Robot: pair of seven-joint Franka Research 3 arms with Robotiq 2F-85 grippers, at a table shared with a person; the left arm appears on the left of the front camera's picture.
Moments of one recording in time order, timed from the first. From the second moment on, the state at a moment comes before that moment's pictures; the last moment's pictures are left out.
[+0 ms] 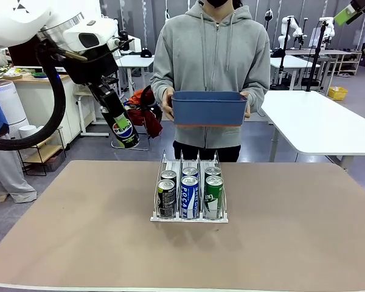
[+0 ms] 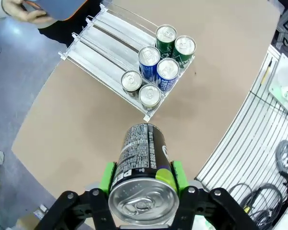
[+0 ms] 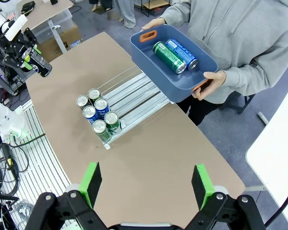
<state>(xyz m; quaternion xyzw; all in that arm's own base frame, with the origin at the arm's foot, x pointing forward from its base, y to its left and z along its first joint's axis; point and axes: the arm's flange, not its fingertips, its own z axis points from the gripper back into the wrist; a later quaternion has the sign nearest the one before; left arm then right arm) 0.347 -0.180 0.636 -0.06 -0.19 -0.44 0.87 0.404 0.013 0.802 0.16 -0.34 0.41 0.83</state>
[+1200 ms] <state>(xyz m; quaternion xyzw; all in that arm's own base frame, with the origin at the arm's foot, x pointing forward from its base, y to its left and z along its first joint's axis) 0.312 -0.253 0.480 -0.07 -0.20 -0.49 0.85 0.404 0.013 0.802 0.16 -0.34 0.41 0.83</state>
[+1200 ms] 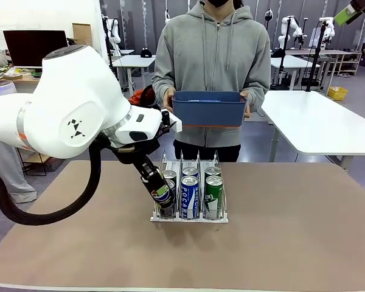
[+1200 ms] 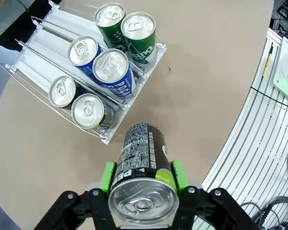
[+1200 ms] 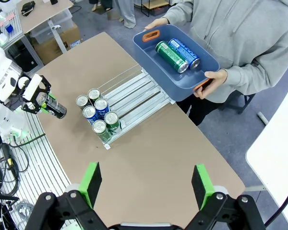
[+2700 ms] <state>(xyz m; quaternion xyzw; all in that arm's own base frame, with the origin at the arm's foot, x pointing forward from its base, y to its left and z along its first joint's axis) 0.356 -0.268 0.432 0.02 -0.18 -0.45 0.88 0.404 0.013 0.802 0.16 -0.34 0.41 0.83</state>
